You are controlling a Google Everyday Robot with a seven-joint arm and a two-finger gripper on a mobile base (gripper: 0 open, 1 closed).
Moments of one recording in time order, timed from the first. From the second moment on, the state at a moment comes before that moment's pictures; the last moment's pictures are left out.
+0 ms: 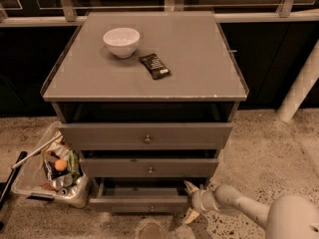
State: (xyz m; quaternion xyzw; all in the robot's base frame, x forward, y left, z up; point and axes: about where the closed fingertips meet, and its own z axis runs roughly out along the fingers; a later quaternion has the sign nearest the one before) arm 0.552 -0.150 0.170 -0.64 0.67 0.14 0.36
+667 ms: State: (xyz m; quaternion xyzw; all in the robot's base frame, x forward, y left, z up) arm 0.553 -0.148 0.168 -0.64 0.67 0.14 0.36
